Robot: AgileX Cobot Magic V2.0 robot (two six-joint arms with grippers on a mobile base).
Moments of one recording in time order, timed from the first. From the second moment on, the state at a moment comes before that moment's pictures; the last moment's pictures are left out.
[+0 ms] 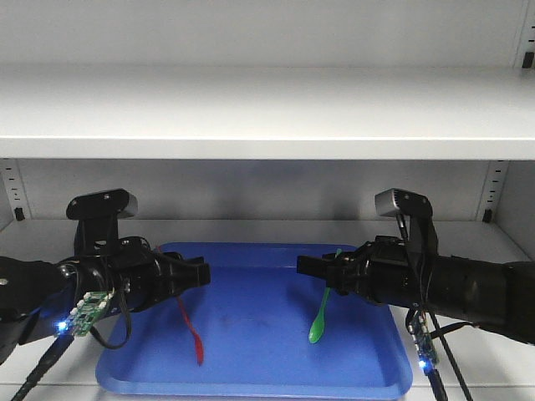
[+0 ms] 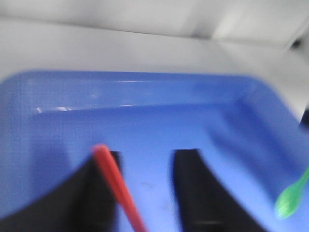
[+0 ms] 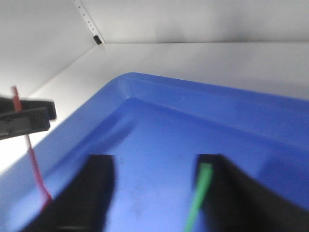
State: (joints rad) left arm -0.43 1.52 -1.09 -1.07 0.13 0.76; right arm 0.18 1.66 -1.11 1.69 0.67 -1.56
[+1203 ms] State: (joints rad) left arm -0.43 1.34 -1.04 -0.64 0.35 0.74; right arm 0.19 1.47 -1.09 1.09 0.58 -1.17
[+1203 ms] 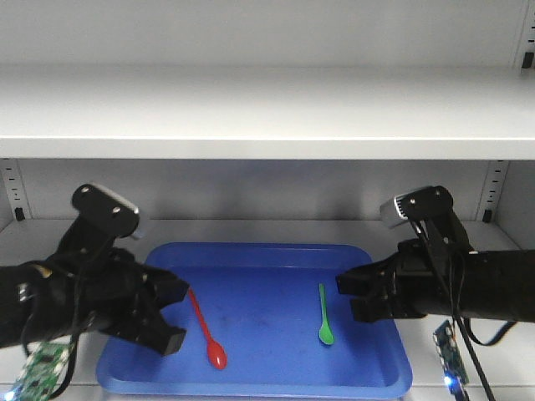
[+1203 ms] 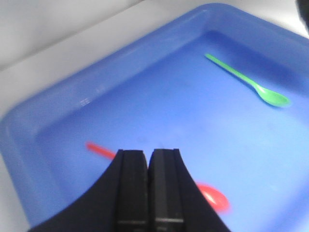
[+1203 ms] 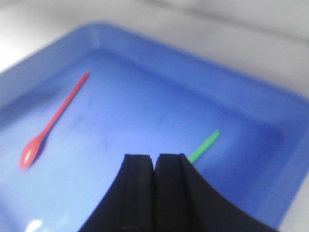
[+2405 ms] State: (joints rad) left arm -0.43 1.11 -0.91 -0.56 0.36 0.68; right arm 0.19 1.32 -0.99 1.06 0.82 -1.15
